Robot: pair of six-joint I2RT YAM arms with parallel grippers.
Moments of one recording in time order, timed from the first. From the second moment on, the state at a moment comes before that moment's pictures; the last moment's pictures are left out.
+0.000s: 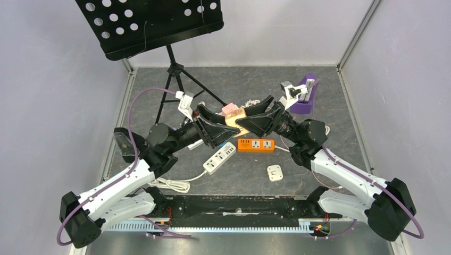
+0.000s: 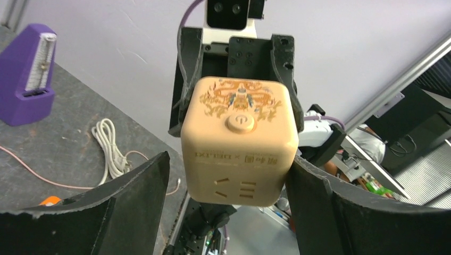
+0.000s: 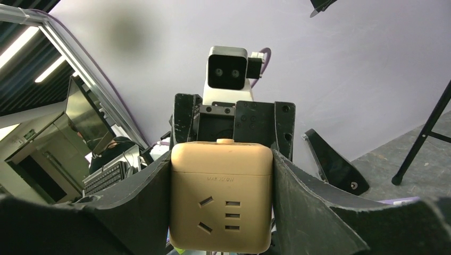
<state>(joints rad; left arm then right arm) -0.79 0.90 0.71 0.54 0.39 -0.84 0.69 1.08 0.69 1.00 -0.50 1.00</state>
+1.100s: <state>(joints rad) -0.79 0.80 0.86 -0.11 0.64 -0.39 0.70 1.03 0.86 0.39 -0.82 0.48</state>
